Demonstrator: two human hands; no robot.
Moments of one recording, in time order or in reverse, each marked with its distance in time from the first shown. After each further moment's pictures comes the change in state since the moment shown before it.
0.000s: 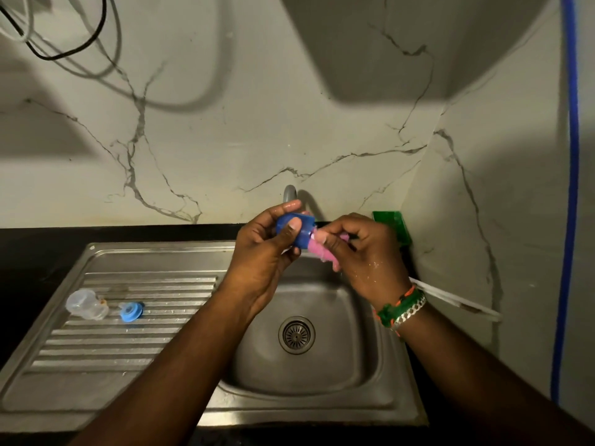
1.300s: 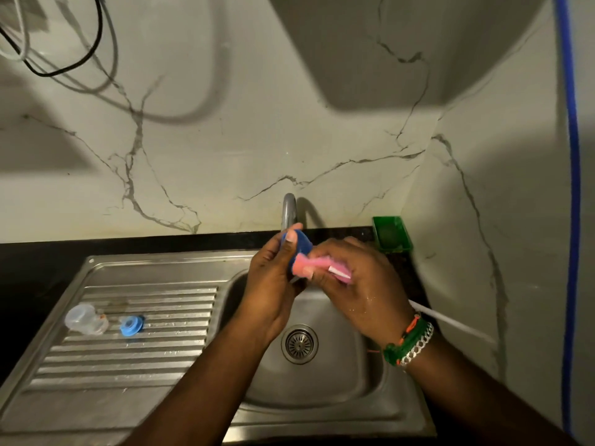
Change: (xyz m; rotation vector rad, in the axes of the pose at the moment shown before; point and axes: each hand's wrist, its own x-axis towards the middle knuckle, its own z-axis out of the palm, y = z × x) left_hand -0.008 -0.018 0.008 -0.078 0.086 -0.134; right_hand -0.021 -0.009 -0.001 -0.349 -0.092 -0.073
